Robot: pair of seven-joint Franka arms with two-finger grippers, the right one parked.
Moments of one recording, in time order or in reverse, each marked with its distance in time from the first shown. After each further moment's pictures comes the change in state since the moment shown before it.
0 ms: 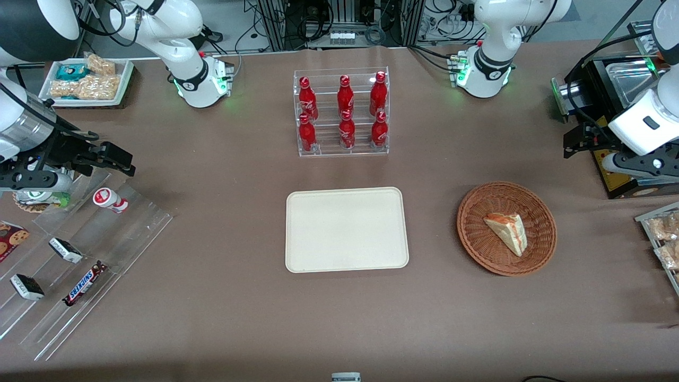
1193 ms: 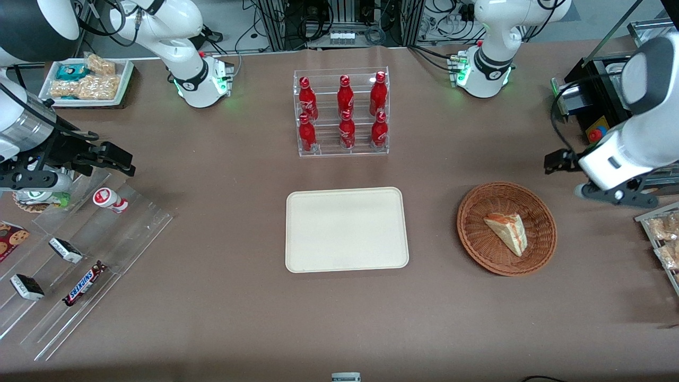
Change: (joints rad) arm 0.000 0.106 0.000 -0.102 0.008 0.100 -0.020
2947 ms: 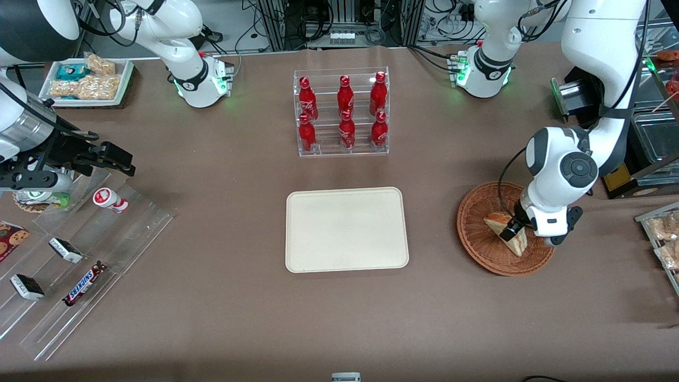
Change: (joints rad) arm -0.024 0.207 -0.008 -0.412 0.054 0.835 -1.112
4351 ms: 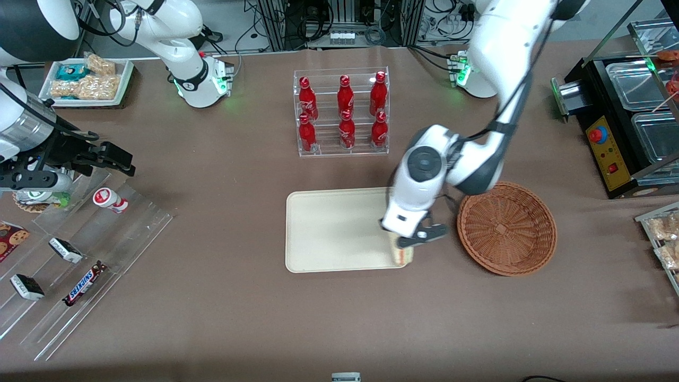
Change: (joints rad) arm -0.500 0.261 -0.041 0.522 0.001 -0.205 0.056
